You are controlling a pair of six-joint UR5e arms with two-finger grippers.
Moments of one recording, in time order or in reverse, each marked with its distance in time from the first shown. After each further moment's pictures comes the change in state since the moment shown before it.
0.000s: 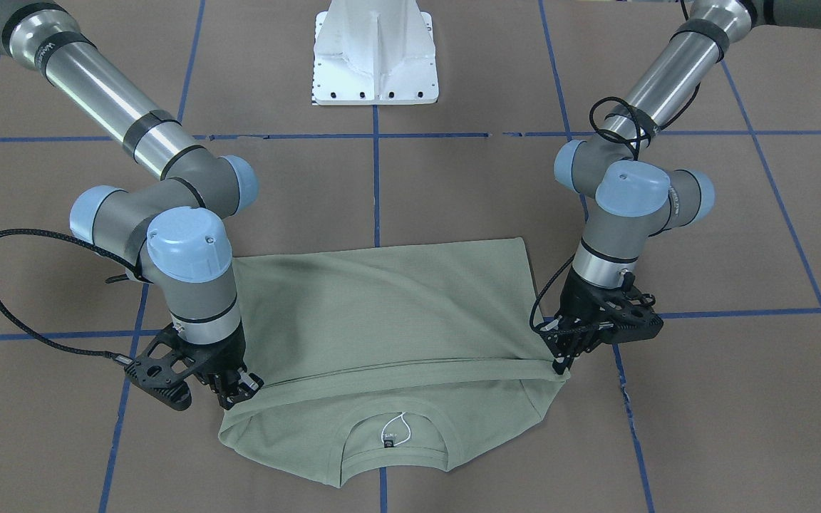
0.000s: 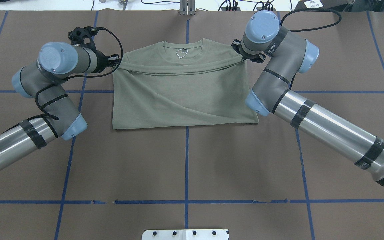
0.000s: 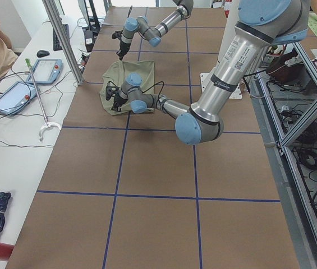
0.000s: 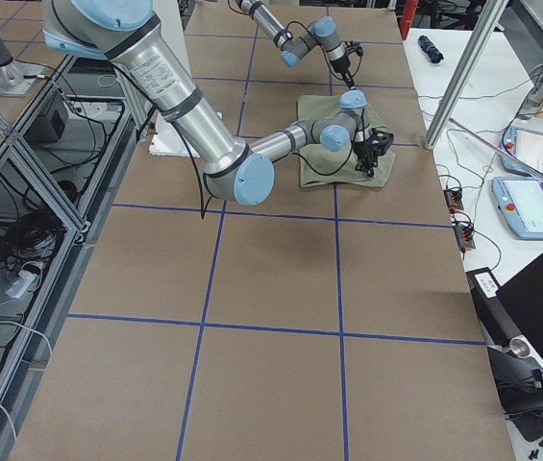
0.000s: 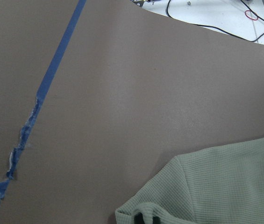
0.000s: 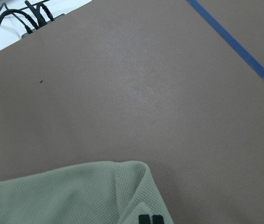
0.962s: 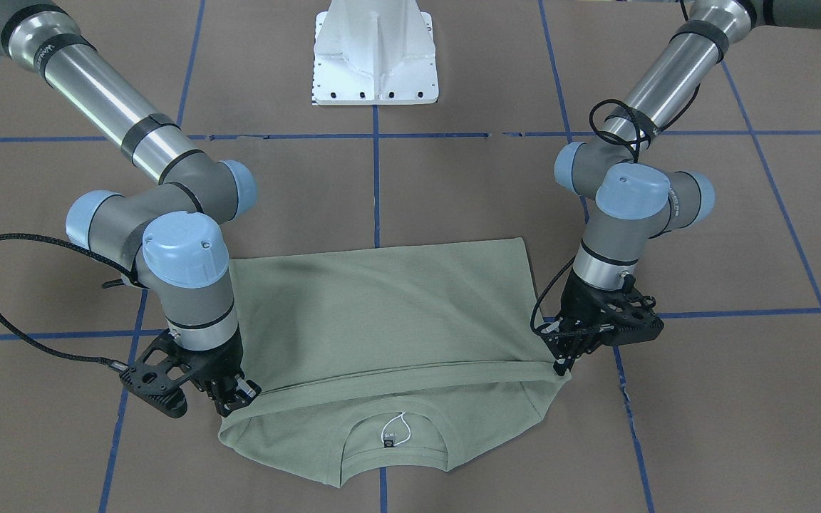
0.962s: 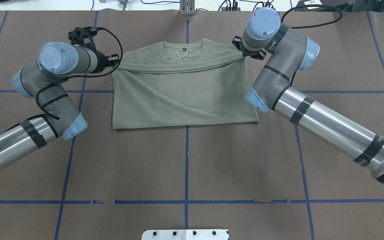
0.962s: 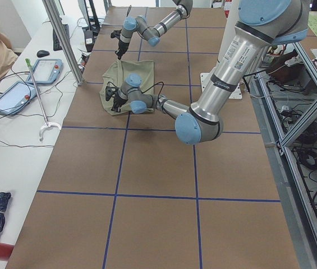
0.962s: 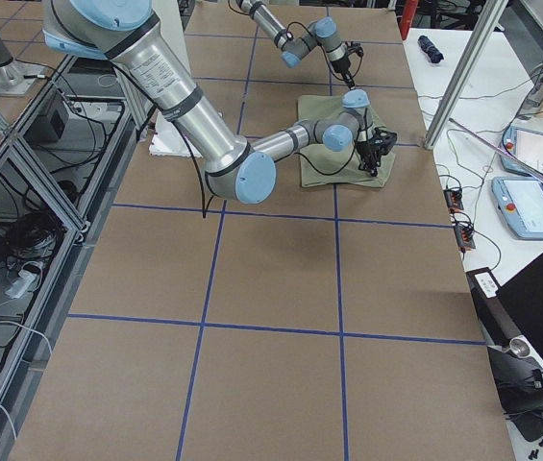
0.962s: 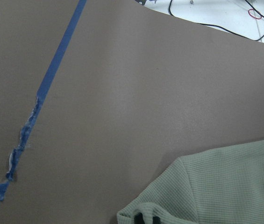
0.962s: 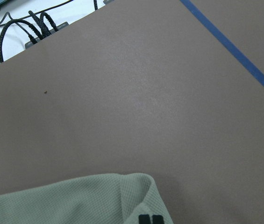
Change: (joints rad) left arm -0.001 -0.001 0.008 0.000 -0.001 -0.001; right arm 0.013 0.013 -0.019 0.011 -0.002 0.000
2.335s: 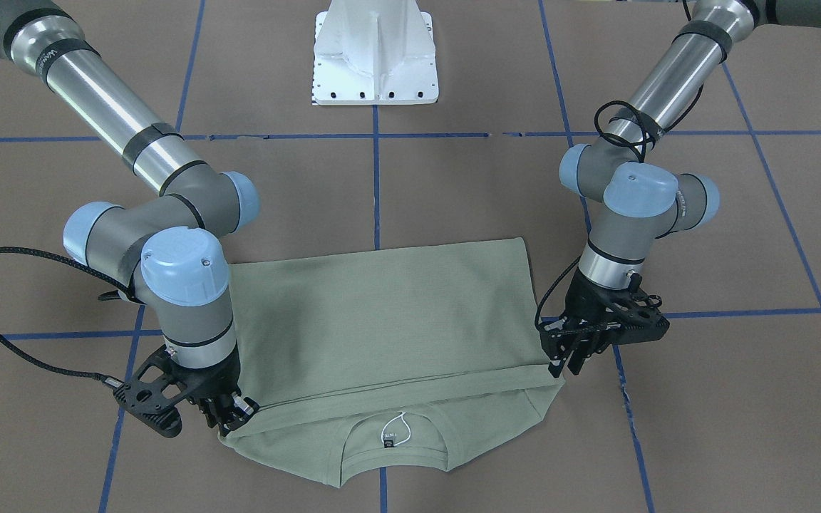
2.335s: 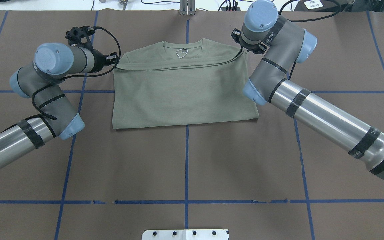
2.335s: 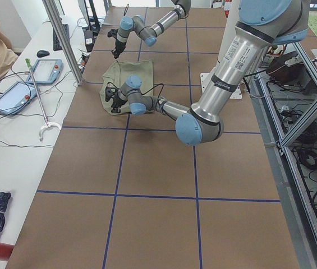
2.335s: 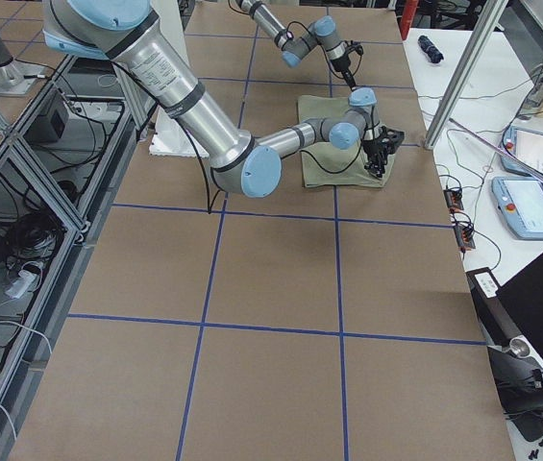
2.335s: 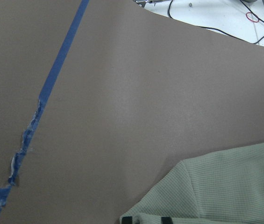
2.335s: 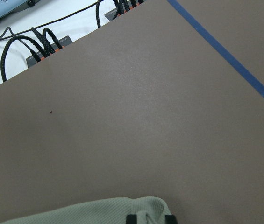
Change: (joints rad) left arm -0.006 0.012 0.008 -0.073 -0.002 -0.001; right arm 0.016 0.046 -0.066 0.006 -0.005 0.000
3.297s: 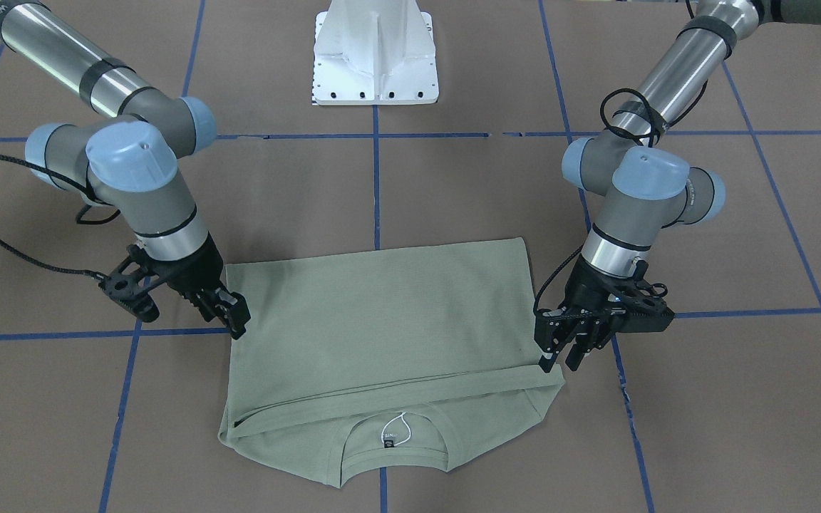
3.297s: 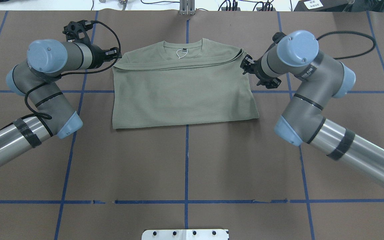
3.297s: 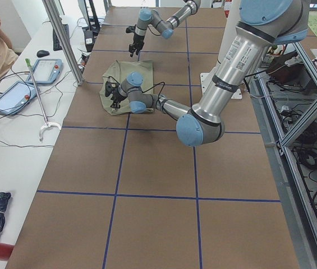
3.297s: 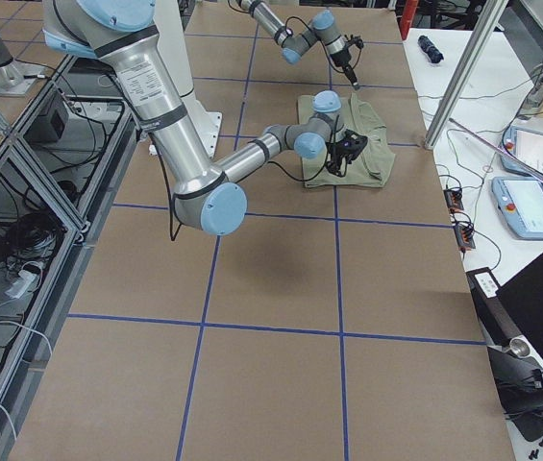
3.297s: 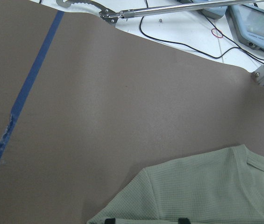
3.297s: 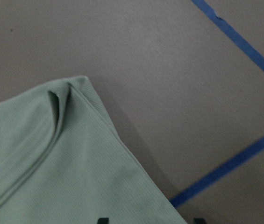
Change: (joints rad) left arm -0.010 0.014 -0.057 -0.036 -0.009 -0.001; right arm -0.090 -0.378 0.529 -0.006 0.121 0.192
